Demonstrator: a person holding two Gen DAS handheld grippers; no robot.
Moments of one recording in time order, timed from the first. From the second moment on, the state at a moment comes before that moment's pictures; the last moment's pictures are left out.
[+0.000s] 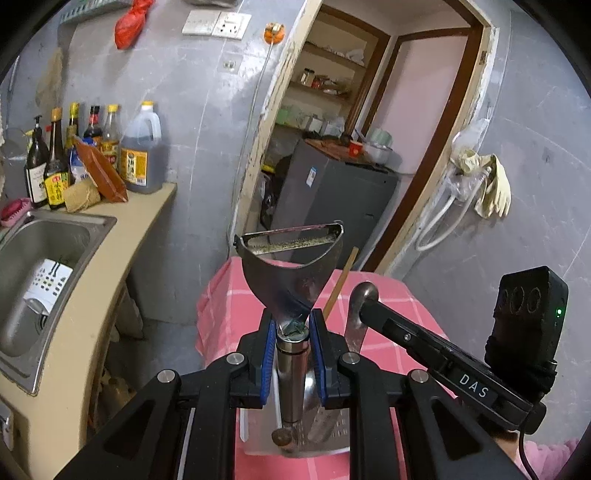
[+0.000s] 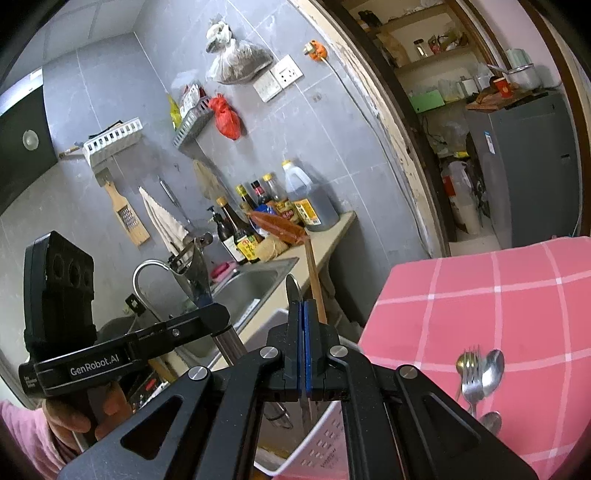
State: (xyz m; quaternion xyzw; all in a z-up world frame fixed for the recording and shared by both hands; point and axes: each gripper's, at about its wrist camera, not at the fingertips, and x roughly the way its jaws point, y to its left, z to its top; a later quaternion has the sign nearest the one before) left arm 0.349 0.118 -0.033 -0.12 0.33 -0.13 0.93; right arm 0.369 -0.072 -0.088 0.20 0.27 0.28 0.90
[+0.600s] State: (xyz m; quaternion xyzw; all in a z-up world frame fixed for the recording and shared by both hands) left arm 0.346 0.122 -0.042 -0.14 0.37 -0.13 0.91; right arm 0.365 -0.082 -0.095 0.19 0.30 0.26 0.90
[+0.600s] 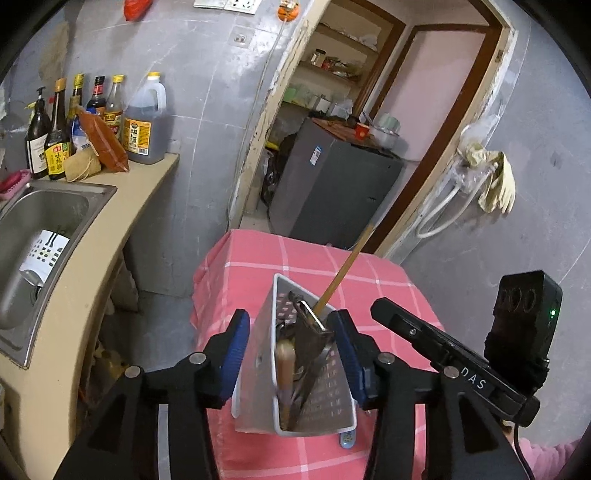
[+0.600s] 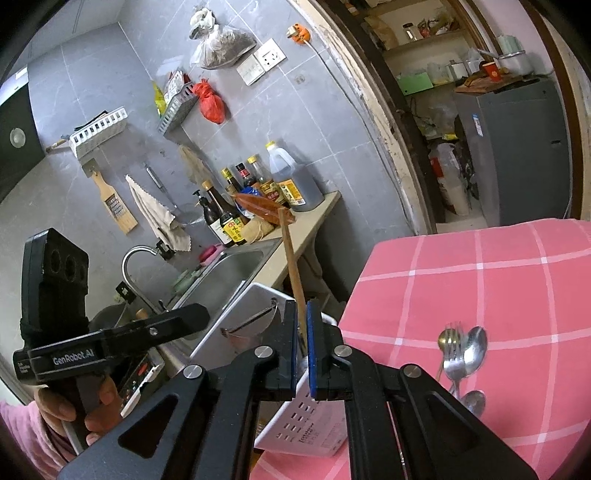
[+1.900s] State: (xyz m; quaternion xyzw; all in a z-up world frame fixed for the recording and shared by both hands) left arm 0.284 -0.008 -0.003 -0.06 0.22 -0.09 0.97; right arm 0.269 -0.248 -0.014 0.11 0.17 0.11 0.97
